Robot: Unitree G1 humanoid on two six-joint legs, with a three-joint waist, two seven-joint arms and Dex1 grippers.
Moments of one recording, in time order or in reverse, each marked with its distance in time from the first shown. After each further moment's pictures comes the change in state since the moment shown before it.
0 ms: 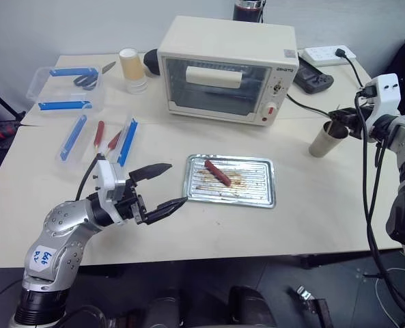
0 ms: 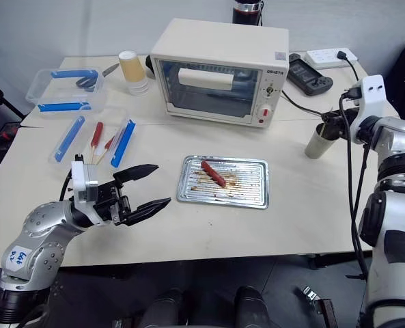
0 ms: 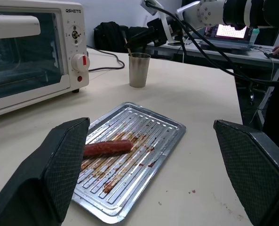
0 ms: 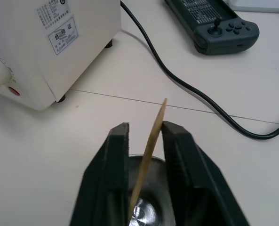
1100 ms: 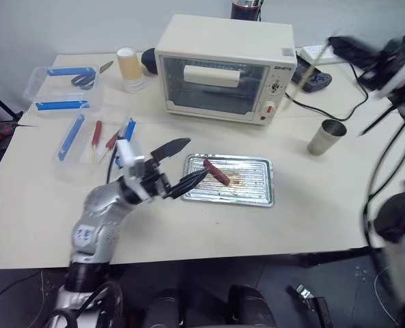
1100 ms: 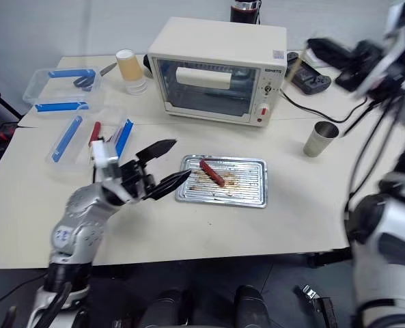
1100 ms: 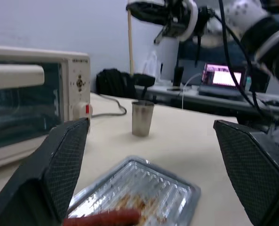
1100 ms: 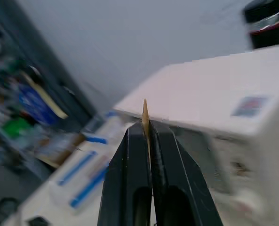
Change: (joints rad) left arm -0.259 -0.287 -0.113 0.221 0.077 -0.128 0.052; right arm 0.139 0.252 -0.456 -0.938 0.554 0.959 -0.009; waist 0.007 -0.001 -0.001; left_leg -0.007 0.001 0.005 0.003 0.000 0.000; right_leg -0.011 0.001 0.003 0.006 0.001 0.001
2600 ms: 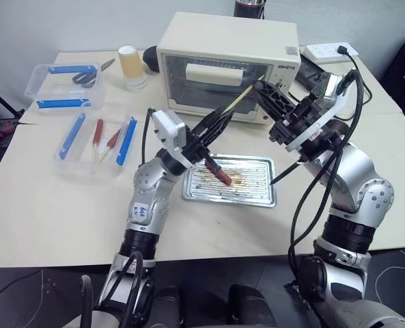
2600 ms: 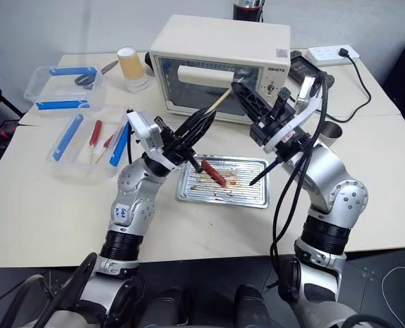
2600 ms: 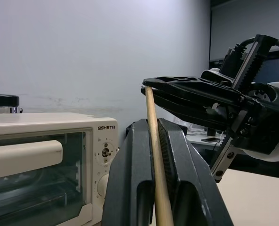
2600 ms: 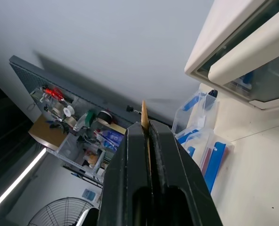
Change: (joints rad) left arm -0.215 -0.258 -0.046 0.252 0.172 -0.280 0.174; right arm 0.401 0.333 0.186 -0.484 1.157 -0.292 -1.060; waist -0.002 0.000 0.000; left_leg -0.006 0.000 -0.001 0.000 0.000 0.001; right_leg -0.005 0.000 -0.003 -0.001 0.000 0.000
